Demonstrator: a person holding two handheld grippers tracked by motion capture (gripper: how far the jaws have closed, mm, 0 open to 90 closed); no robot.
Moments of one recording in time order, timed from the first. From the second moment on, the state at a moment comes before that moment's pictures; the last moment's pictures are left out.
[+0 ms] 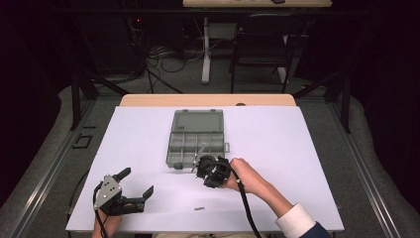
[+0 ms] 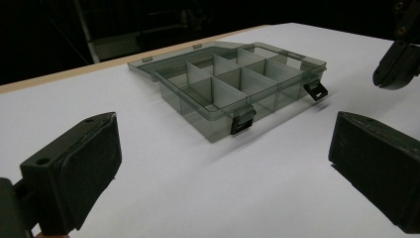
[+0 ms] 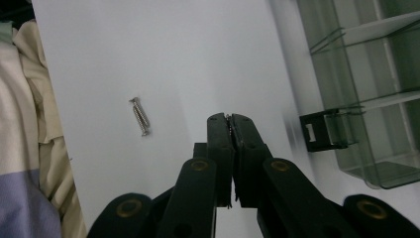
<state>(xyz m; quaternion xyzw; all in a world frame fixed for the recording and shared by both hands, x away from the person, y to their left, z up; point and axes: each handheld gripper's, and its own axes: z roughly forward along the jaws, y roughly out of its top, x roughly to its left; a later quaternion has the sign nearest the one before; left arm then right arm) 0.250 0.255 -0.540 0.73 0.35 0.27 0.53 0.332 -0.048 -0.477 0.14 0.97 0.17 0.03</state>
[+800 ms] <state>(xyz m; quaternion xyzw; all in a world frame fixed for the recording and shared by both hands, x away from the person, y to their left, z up) 0.251 0.254 -0.540 0.73 0.34 0.27 0.52 0.371 -0.054 -0.443 0.18 0.96 0.19 0.06</state>
